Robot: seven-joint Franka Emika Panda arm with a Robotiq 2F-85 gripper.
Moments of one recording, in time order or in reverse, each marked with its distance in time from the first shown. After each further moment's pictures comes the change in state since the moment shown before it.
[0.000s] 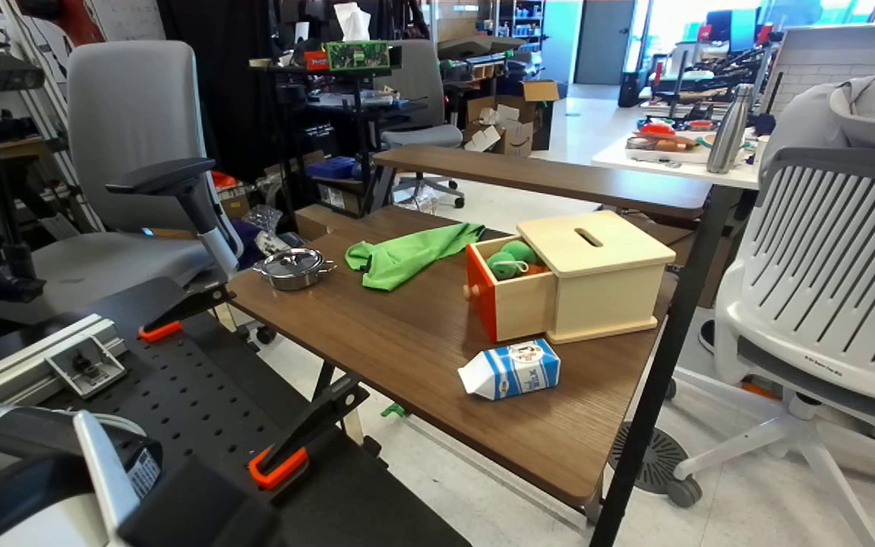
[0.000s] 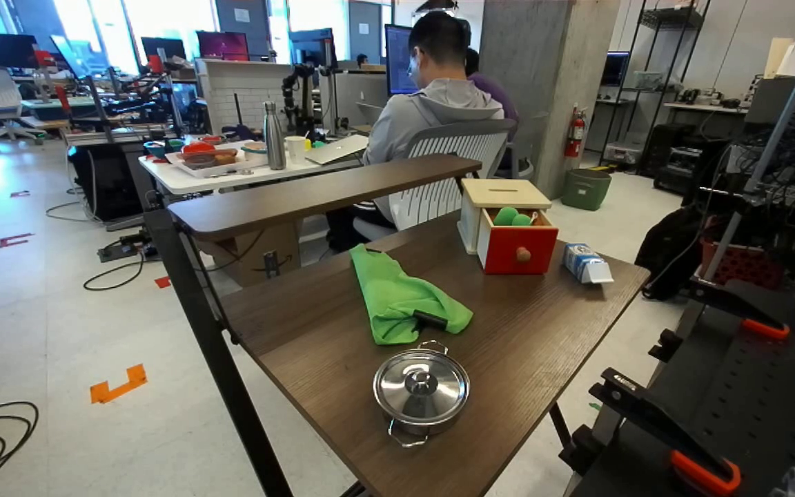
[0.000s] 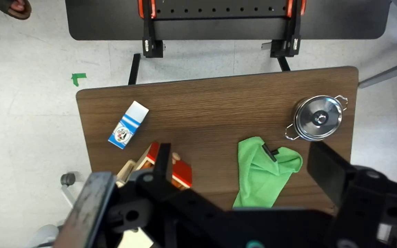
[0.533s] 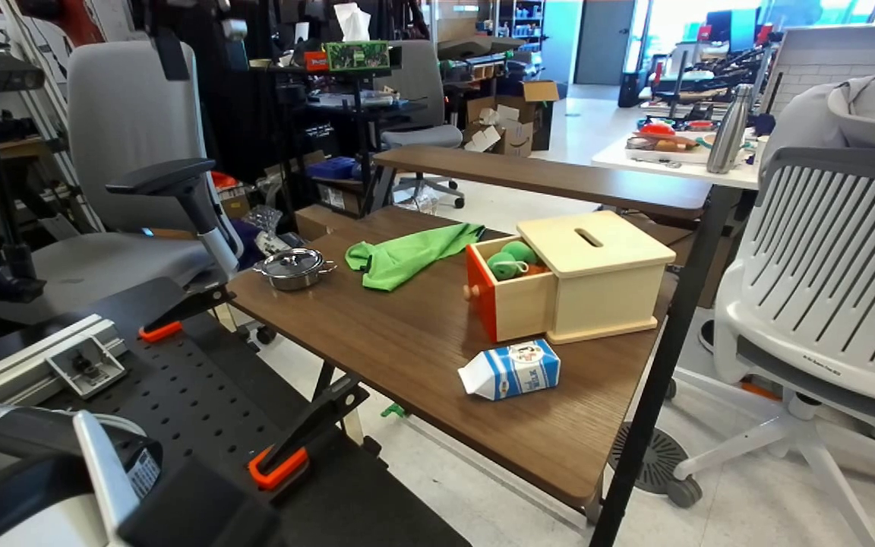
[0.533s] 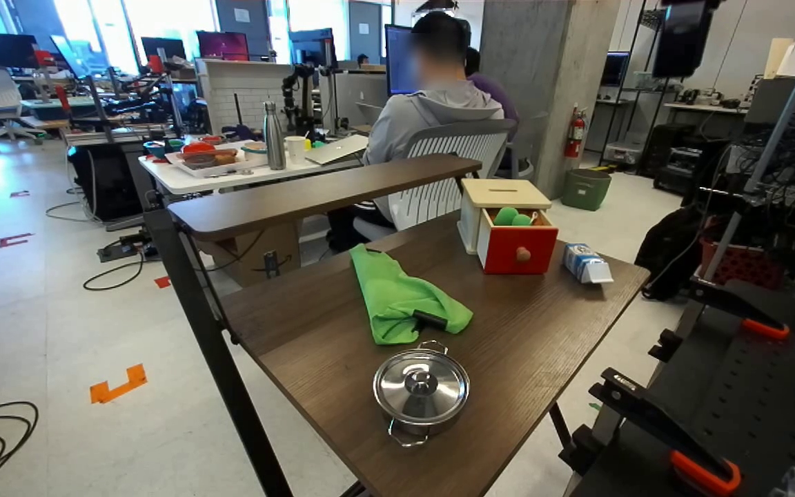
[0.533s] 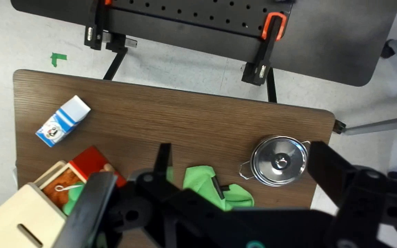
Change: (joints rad) arm 0.112 0.095 0.138 -0.142 -0.003 0.199 0.037
